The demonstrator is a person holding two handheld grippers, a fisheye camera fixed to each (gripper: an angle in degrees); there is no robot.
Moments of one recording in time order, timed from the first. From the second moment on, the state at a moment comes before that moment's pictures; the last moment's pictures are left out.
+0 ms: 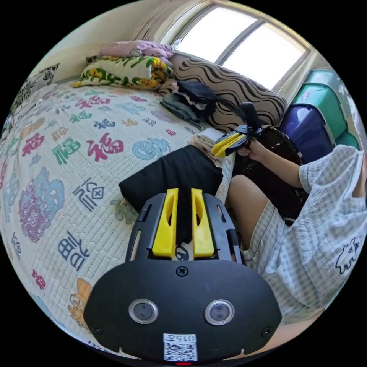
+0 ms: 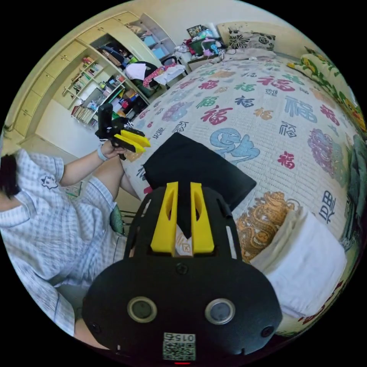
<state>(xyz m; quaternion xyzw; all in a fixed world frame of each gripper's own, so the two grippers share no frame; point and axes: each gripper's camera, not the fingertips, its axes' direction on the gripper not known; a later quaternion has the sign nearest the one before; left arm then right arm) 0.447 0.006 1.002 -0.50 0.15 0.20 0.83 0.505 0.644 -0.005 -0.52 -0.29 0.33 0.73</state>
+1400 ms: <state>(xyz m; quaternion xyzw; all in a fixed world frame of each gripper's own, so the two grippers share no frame) 0.061 0.280 0.972 -0.43 0.15 -0.16 0.87 0.495 0.772 0.034 -0.44 -0.27 0.61 0.60</state>
